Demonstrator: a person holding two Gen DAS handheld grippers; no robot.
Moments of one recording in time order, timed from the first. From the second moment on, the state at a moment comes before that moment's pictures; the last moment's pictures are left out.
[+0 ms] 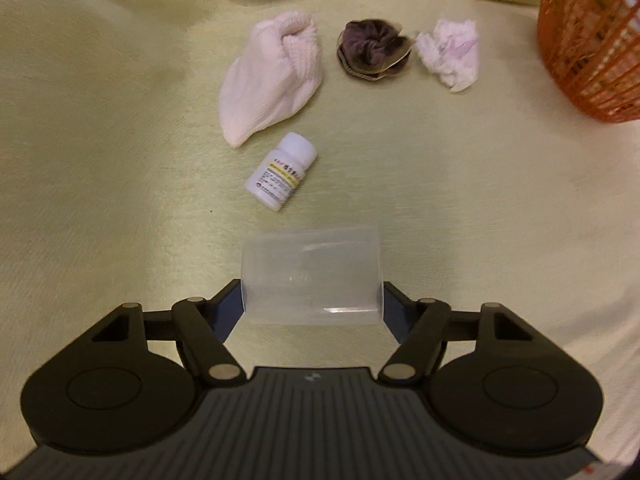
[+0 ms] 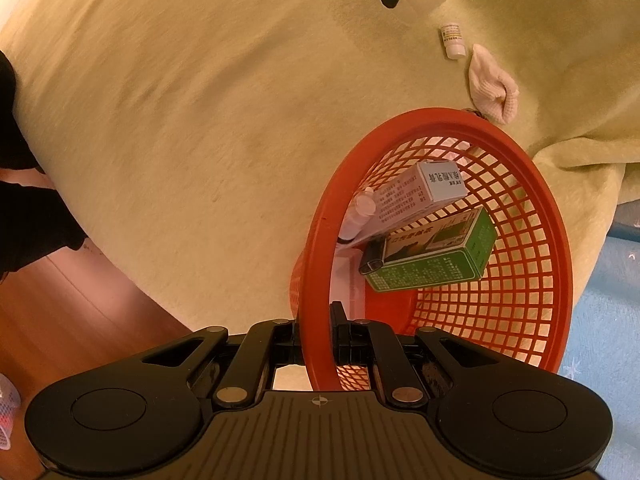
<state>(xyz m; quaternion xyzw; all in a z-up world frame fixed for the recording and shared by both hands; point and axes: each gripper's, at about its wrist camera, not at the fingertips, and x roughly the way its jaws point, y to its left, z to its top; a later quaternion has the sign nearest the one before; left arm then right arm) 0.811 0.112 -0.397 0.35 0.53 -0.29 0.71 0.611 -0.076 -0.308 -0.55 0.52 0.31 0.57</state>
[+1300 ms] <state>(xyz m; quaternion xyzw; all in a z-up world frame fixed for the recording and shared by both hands) 0.727 -0.009 -0.198 0.32 0.38 -0.51 0.70 0.599 -0.073 -0.310 -0.57 0.52 0.30 0.57</state>
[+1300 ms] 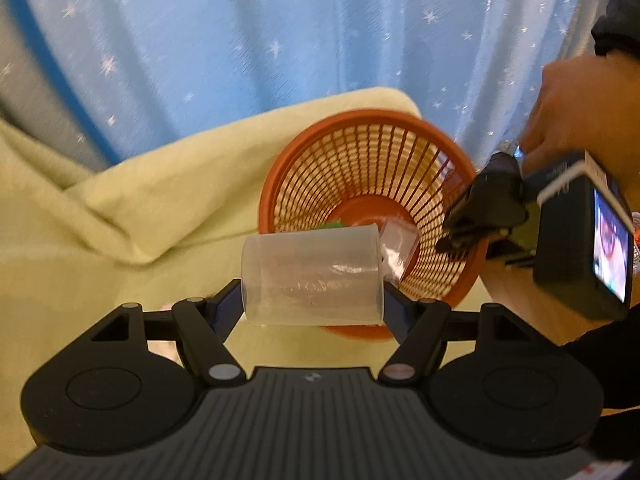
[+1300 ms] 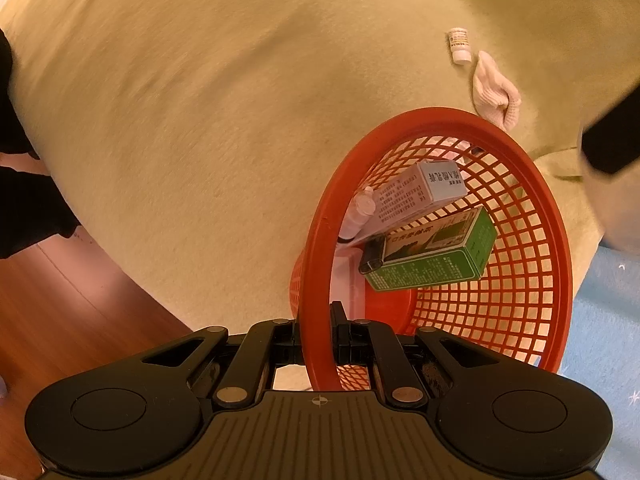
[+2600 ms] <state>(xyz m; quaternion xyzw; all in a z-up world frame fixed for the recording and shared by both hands) 0.776 0.067 -0.261 0.27 0.46 -0.34 0.78 0.598 -0.074 -0.311 -0.56 0.52 0.30 0.57</state>
